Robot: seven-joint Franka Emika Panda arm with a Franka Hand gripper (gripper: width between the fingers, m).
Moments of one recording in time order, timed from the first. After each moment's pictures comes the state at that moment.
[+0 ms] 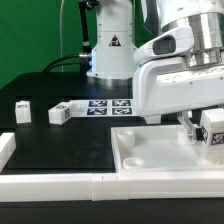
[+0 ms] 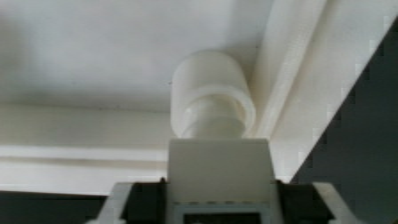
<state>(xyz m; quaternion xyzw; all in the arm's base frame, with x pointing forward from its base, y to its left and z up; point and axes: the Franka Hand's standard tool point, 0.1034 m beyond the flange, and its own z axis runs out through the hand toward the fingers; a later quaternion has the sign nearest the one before) 0.616 0.117 0.063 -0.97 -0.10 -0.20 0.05</state>
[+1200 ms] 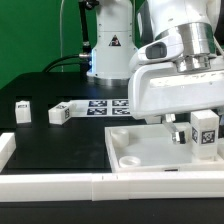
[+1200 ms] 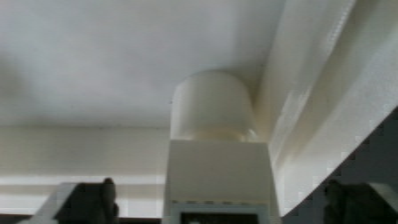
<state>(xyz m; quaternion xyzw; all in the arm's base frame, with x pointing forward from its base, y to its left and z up) 0.597 0.111 0.051 -0.96 -0.09 -0.25 0.04</state>
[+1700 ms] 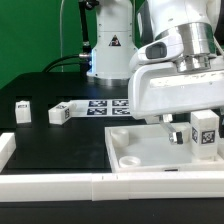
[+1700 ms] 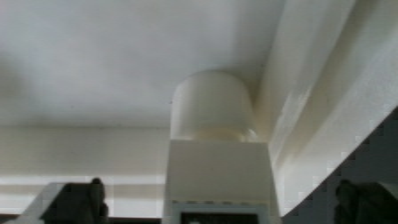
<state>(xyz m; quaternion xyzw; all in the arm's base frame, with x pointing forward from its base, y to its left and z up) 0.597 0.111 0.051 -0.96 -0.09 -0.25 0.04</state>
